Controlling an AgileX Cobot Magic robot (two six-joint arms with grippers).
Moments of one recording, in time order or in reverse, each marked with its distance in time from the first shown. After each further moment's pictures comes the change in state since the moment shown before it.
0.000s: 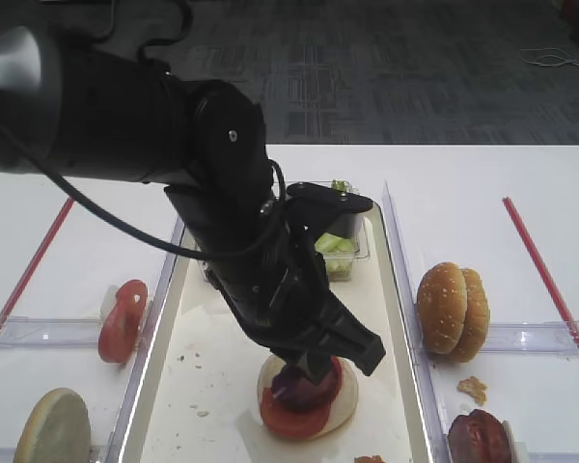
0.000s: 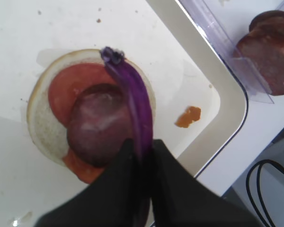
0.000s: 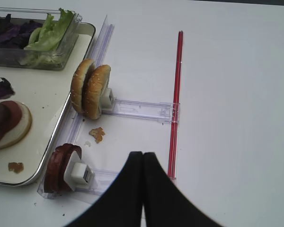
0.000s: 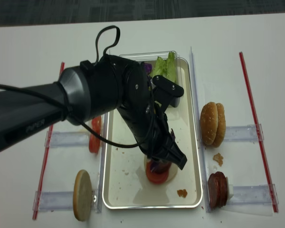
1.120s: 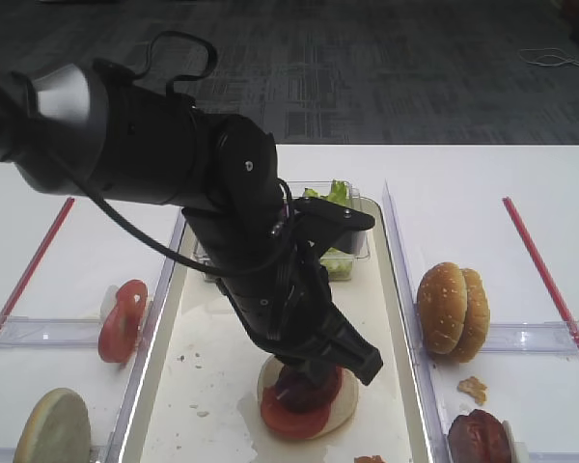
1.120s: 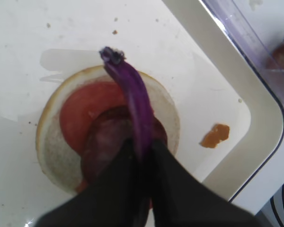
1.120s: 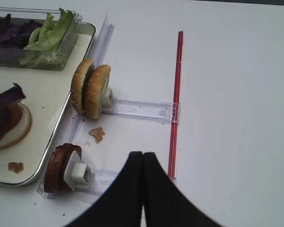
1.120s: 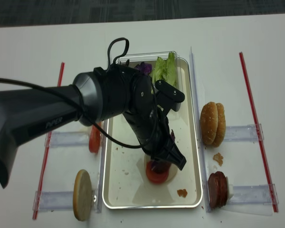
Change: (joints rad) left arm 0.000 0.070 0.000 0.010 -0.072 0.037; right arm 0.000 0.000 0.000 0.000 0.000 0.000
